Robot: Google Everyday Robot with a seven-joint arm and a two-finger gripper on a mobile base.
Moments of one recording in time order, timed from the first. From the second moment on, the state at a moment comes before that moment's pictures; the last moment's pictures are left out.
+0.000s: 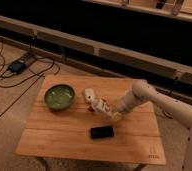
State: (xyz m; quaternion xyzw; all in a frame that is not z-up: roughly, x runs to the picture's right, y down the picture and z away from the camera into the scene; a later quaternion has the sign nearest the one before) arm 0.096 0.177 0.855 -0.41 -0.26 0.20 0.85
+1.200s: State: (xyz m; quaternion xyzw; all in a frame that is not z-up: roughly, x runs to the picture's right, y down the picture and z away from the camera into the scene) arm 0.089 0.187 0.876 -0.36 -0.51 0.23 0.75
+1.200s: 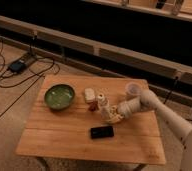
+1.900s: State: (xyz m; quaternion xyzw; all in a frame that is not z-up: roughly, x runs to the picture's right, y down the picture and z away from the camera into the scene) arm 0.082 0.185 0.876 -0.36 -0.51 0.23 0.74
